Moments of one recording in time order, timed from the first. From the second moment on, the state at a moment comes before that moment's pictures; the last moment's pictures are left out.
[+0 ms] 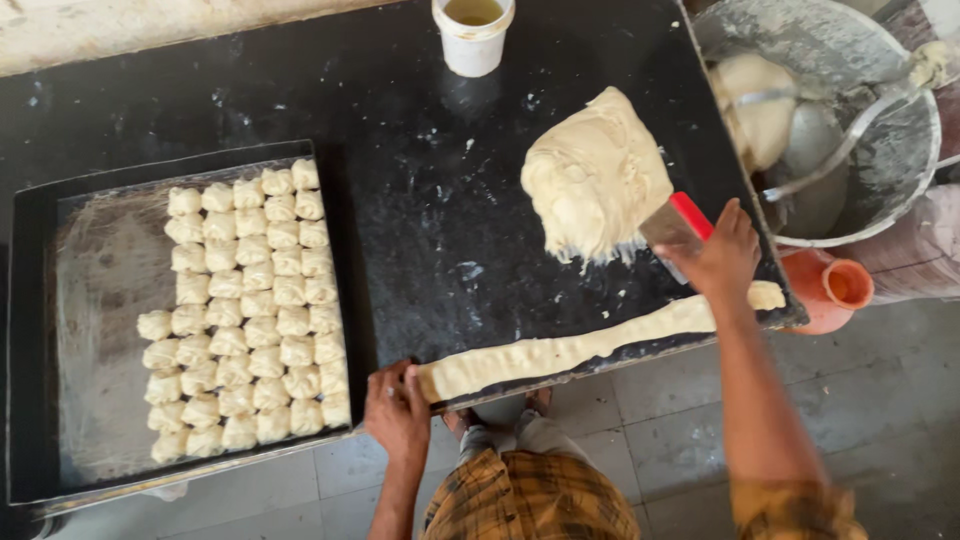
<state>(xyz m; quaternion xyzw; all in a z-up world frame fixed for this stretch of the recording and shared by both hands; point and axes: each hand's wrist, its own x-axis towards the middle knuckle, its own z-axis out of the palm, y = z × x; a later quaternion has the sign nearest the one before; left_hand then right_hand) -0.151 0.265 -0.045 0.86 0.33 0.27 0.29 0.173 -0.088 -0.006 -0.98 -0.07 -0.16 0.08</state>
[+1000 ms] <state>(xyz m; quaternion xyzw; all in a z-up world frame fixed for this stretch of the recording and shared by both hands) -0.131 0.244 -0.058 0.85 0.36 0.33 0.20 0.089 -0.252 0.023 -0.99 -0.04 0.10 0.10</state>
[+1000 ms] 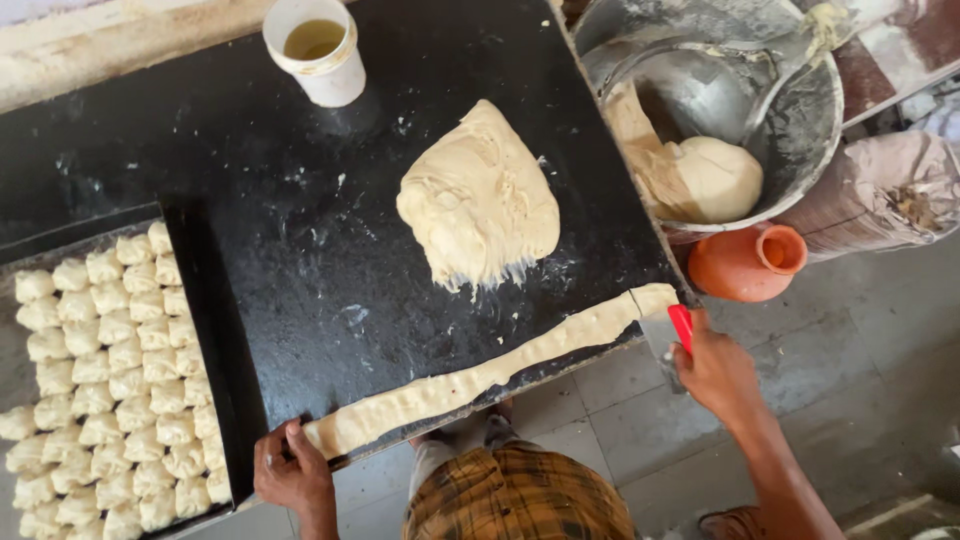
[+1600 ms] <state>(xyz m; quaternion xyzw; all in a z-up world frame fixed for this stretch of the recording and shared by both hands) -0.141 0.256 -0.055 0.85 0.32 0.32 0.28 0.053 -0.166 0.018 -0.99 -0.04 0.03 0.11</state>
